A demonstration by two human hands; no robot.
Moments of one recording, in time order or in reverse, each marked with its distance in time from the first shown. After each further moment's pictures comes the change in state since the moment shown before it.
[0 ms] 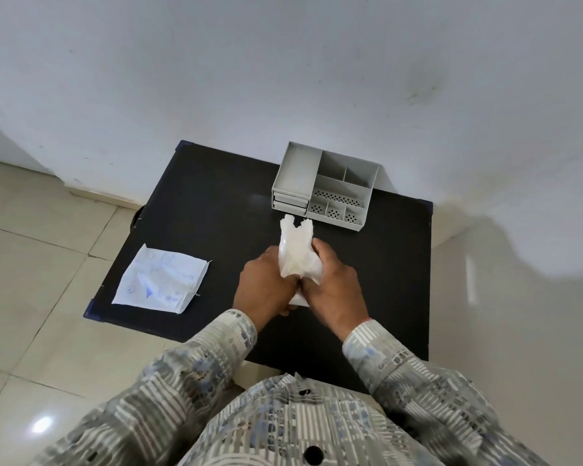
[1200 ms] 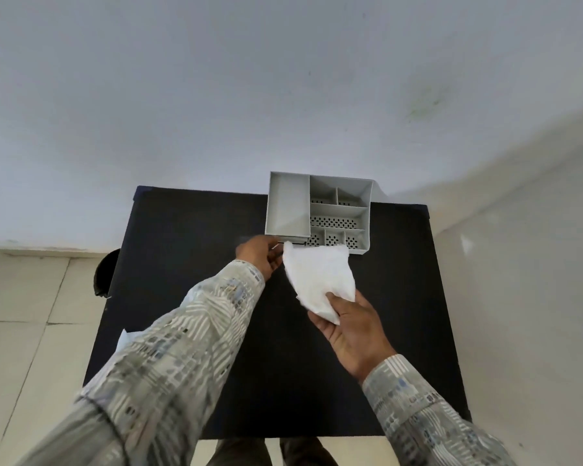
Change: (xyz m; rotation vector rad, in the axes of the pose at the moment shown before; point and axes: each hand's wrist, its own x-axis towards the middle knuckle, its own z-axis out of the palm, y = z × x) left_hand 0.258 -0.005 -0.017 -0.826 -0.012 -0.554; right_hand 0.085 -0.014 0.044 1.382 0.226 0.791
